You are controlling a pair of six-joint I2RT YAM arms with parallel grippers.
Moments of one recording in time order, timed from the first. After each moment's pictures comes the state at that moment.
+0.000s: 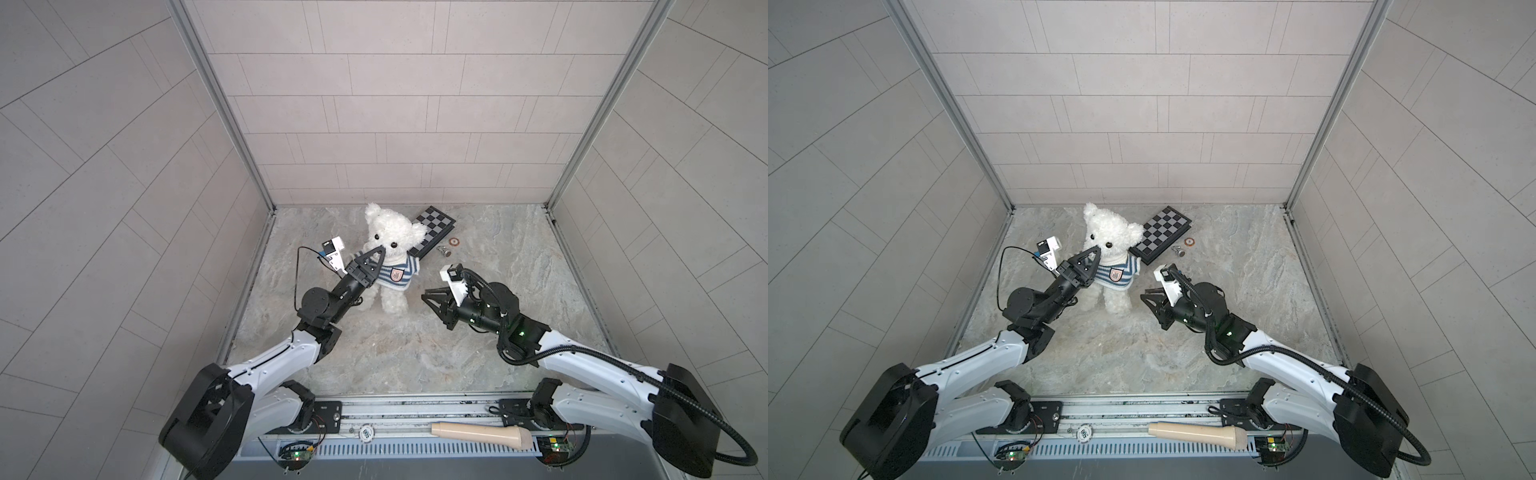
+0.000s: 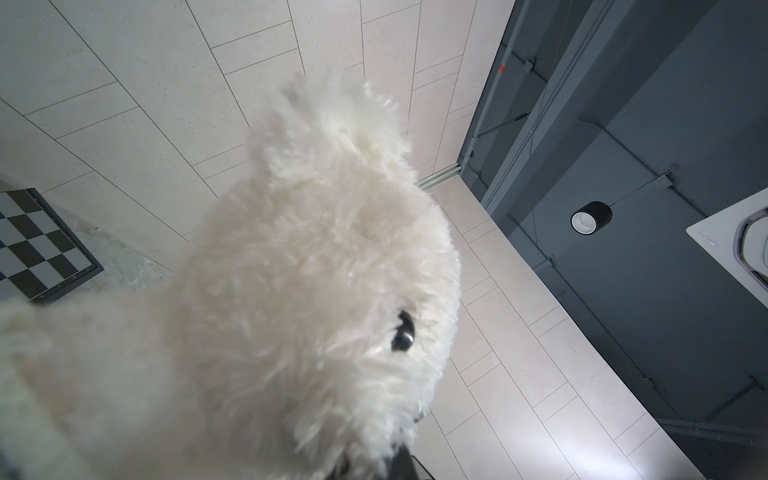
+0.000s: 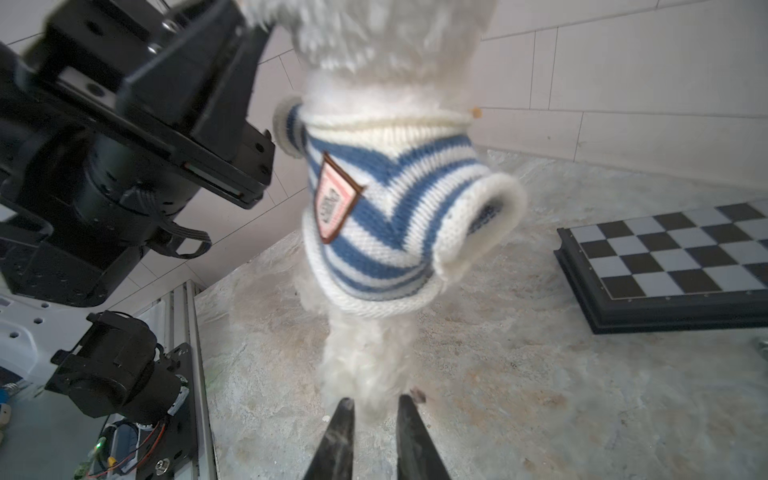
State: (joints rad) left arm -0.52 1.14 0.41 1.12 0.22 -1.27; right arm 0.75 1.01 0.54 0.26 -0.23 0.23
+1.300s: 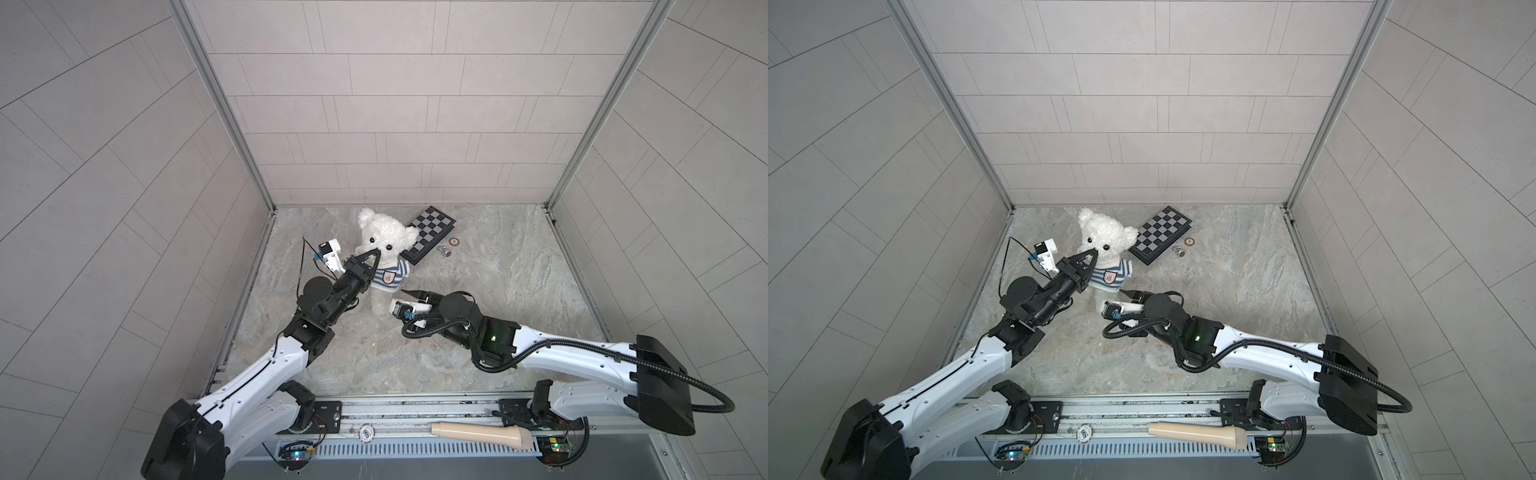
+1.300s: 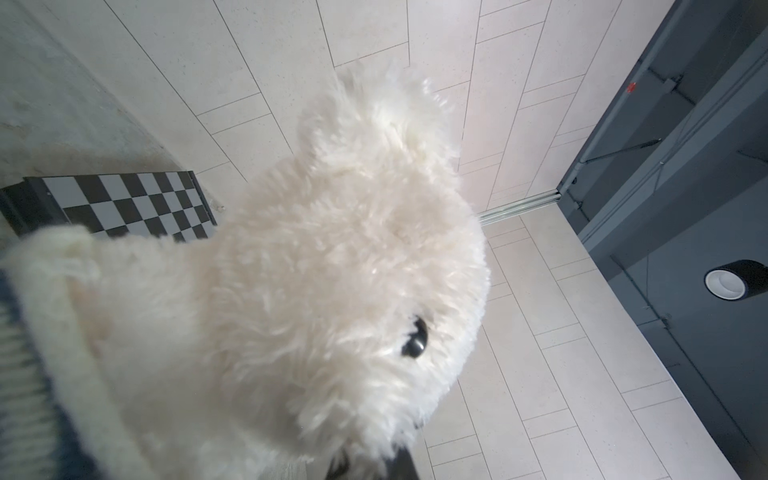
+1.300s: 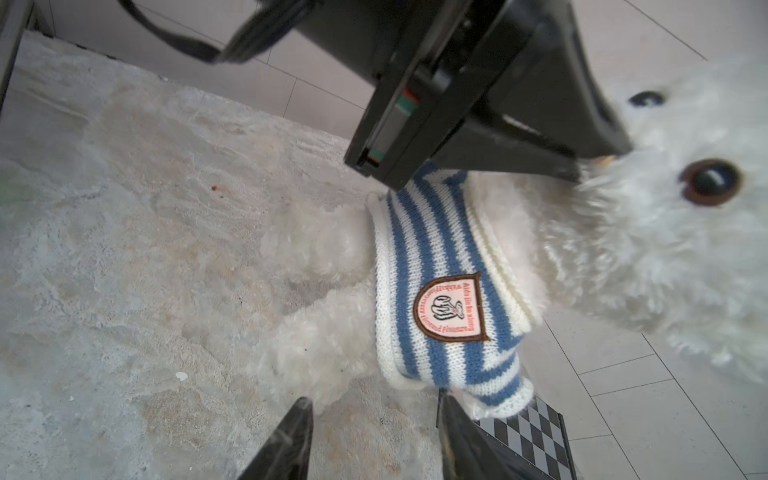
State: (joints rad) left arm -0.54 0.95 0.52 0.53 0.08 -1.28; right arm 1.07 1.26 0.77 0.17 0.22 -0.57
